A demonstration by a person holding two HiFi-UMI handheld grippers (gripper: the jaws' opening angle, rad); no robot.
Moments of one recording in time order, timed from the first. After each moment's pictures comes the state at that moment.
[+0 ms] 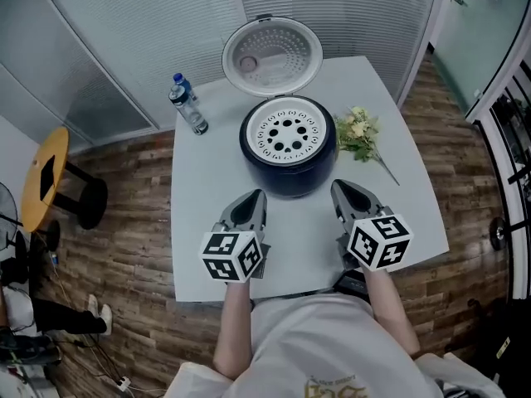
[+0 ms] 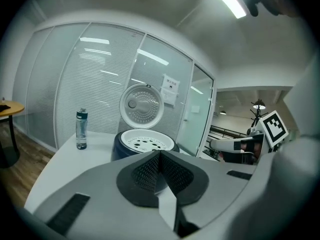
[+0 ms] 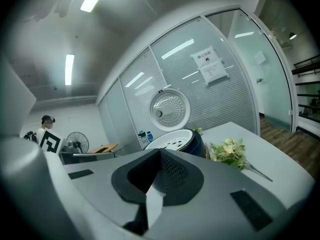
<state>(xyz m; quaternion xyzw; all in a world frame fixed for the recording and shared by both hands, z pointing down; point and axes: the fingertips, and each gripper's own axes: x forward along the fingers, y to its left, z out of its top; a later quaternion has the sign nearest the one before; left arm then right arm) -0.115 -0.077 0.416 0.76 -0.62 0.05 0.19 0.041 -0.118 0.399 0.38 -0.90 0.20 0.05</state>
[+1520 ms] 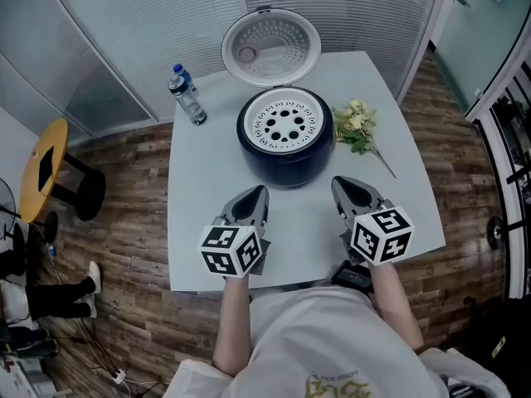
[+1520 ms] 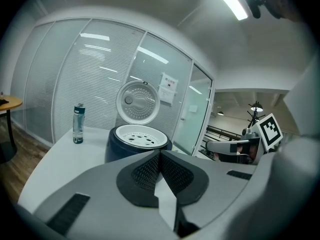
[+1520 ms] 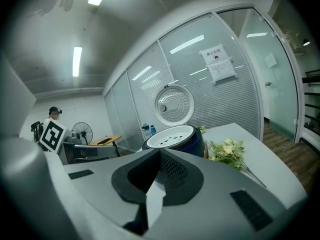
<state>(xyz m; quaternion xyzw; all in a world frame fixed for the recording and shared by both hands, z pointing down) -0.100 -0.062 0.420 0.77 -0.60 0.05 0.20 0.048 -0.105 0.405 0.35 -0.92 0.18 0.09</state>
